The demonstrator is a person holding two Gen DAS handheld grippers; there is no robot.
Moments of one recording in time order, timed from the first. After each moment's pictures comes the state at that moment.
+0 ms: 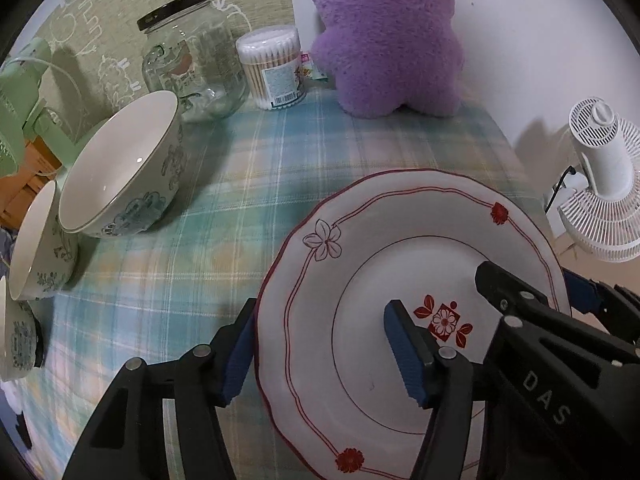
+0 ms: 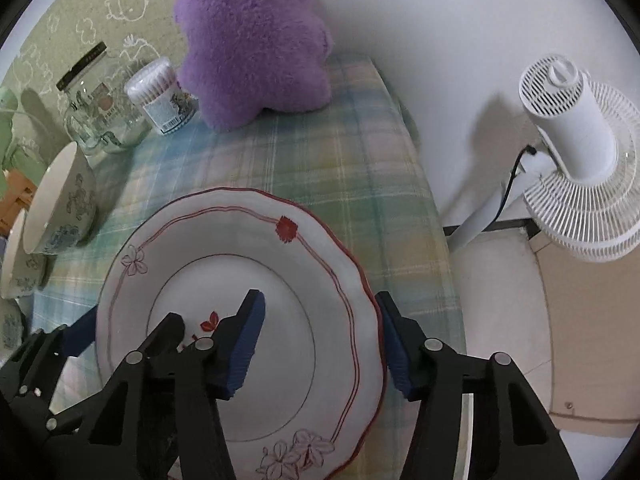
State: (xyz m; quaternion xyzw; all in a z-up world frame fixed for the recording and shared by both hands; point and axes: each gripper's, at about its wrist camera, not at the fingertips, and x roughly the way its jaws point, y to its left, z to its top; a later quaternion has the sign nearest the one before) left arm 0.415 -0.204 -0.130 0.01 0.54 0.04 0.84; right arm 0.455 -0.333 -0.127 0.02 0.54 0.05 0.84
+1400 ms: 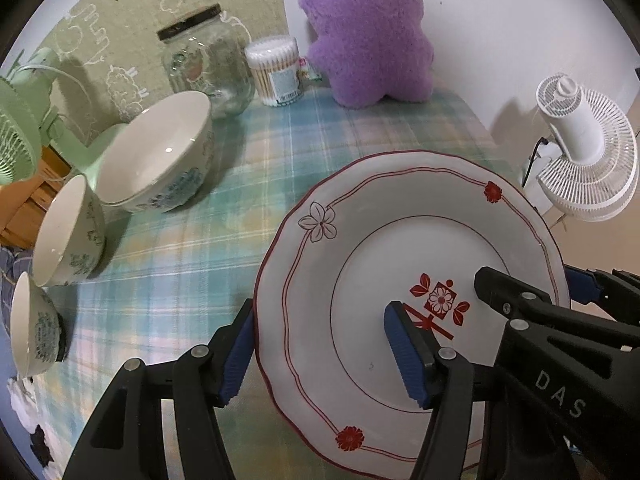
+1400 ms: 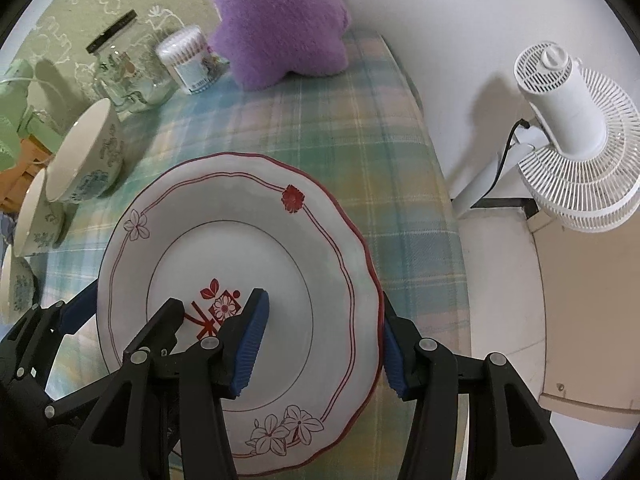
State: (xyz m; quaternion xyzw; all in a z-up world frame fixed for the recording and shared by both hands) left arm 0.369 -0.193 -0.092 0.03 0.54 0.01 0.84; right arm 0.410 -0.318 -0.106 0.02 0.58 0.06 0.81
